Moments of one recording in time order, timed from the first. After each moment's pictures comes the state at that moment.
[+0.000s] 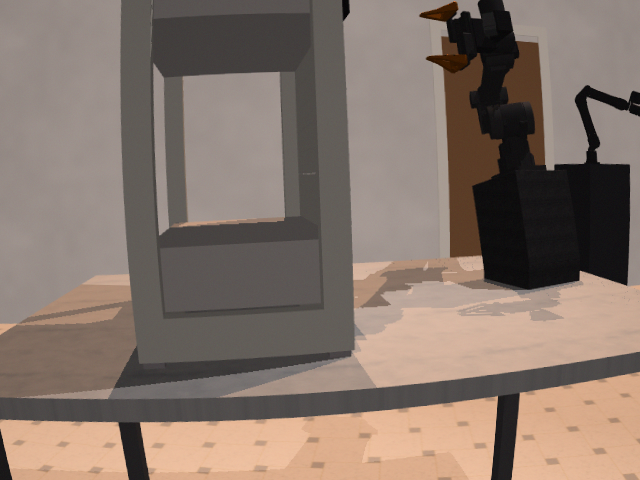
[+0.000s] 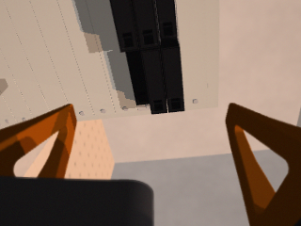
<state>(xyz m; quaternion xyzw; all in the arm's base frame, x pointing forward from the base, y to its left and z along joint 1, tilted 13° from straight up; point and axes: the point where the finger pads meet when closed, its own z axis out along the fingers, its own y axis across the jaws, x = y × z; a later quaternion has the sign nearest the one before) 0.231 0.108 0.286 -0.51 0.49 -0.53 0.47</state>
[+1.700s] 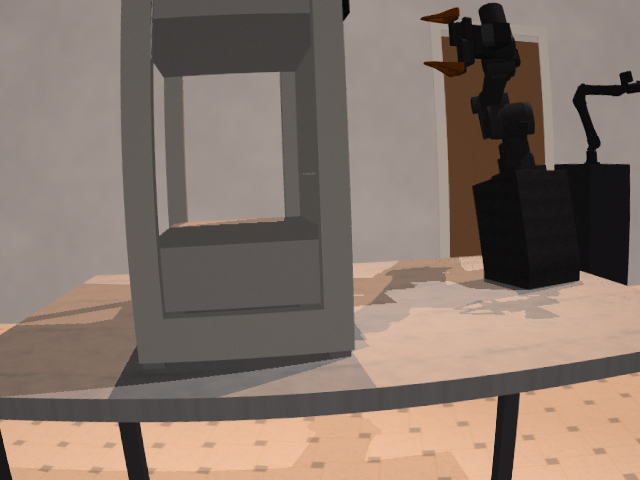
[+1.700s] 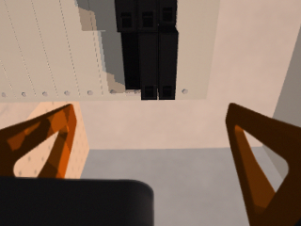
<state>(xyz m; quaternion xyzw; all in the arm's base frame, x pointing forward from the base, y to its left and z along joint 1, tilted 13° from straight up) 0.227 0.095 0.282 -0.52 0.46 -0.58 0.43</state>
